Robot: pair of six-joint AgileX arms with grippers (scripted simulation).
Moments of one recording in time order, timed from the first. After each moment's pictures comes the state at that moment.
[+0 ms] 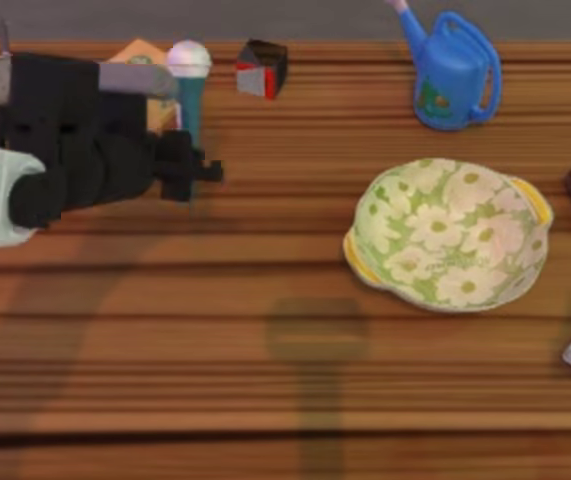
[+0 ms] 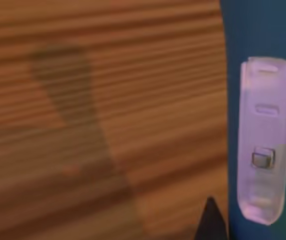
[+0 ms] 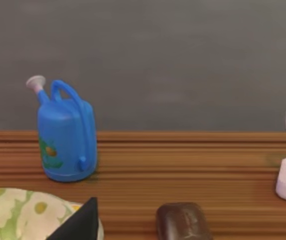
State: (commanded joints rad) left arm -0.29 1.78 0.92 0.22 0.30 -0.11; right arm 0.00 0.00 0.00 0.00 0.00 0.00
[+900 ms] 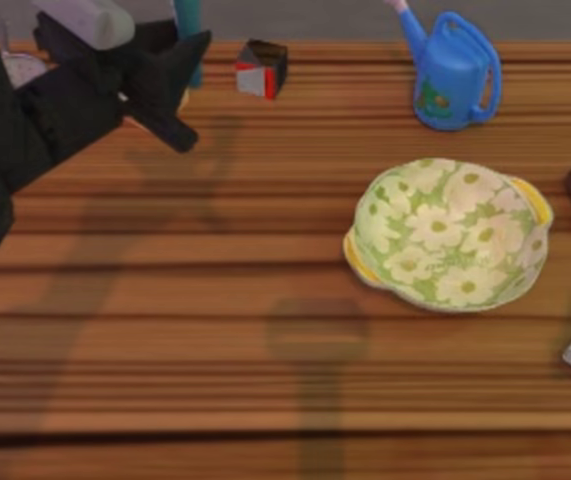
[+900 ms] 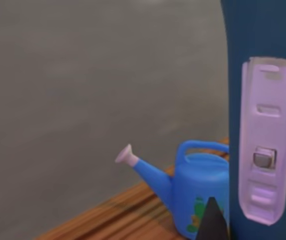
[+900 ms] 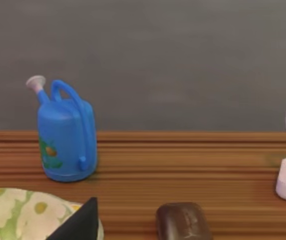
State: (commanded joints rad) left arm -0.26 1.57 0.75 0.81 0.54 0.02; right arm 0.00 0.00 0.00 0.00 0.00 0.00
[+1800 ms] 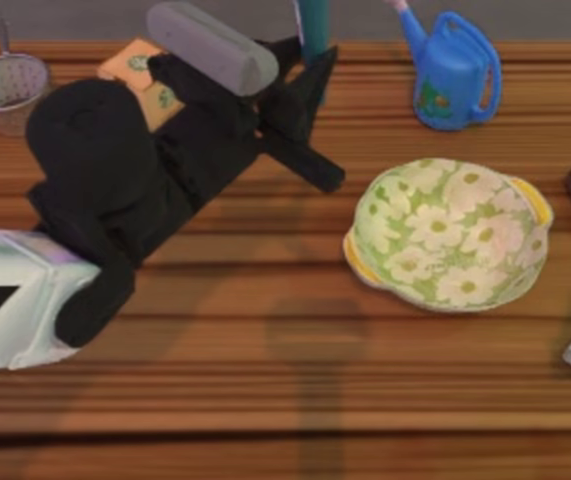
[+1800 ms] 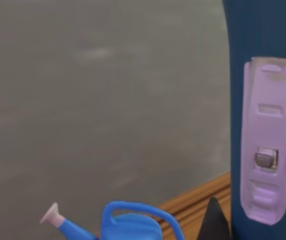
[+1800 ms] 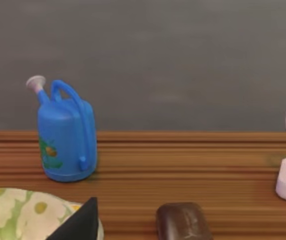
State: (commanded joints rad) left arm -0.62 1.58 0.71 0.99 0.16 -0.01; right arm 0.00 0.00 0.00 0.00 0.00 0.00
